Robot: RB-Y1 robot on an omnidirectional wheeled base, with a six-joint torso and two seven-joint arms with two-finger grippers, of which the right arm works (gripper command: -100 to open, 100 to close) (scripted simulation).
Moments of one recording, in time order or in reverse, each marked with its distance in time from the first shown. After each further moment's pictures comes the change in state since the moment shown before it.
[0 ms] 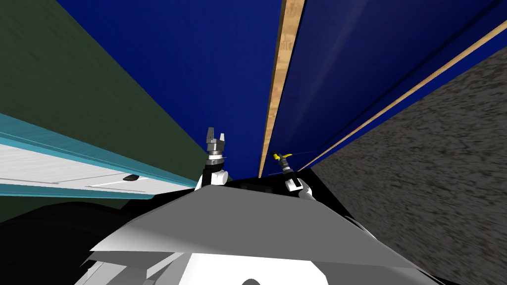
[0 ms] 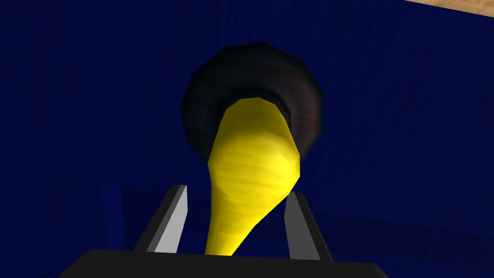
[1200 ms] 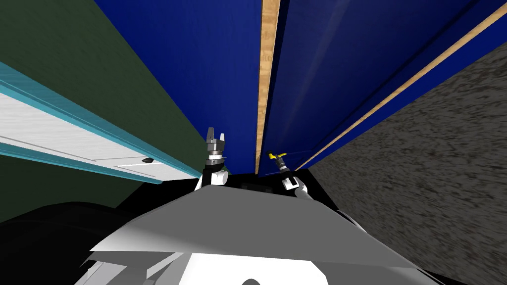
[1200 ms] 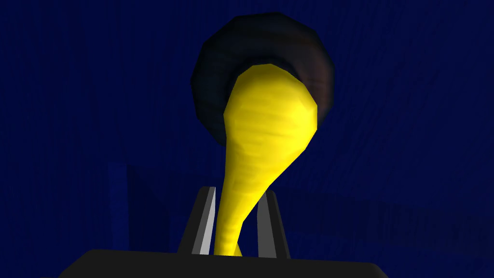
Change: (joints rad) arm -0.047 0.049 0.015 0.067 0.058 -0.013 -0.025
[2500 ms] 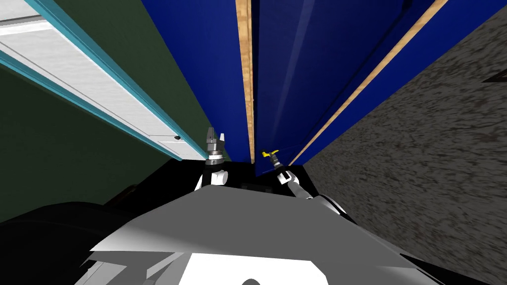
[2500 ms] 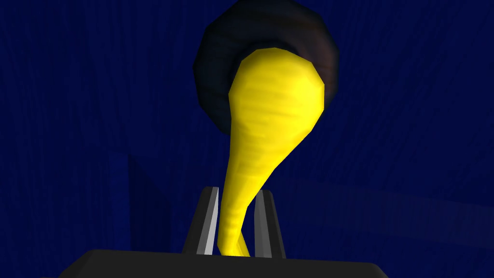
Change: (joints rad) arm -0.163 0.096 -0.003 0.194 0.170 -0.048 -0.084
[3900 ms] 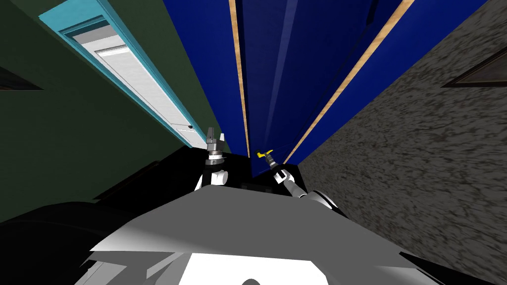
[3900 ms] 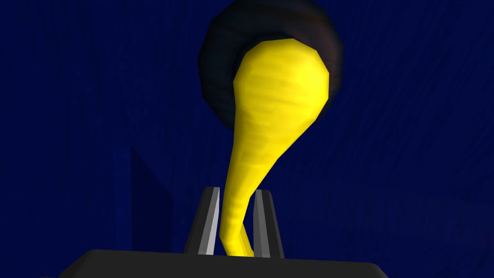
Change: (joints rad) arm -0.048 0.058 0.039 0.061 0.076 -0.018 -0.033
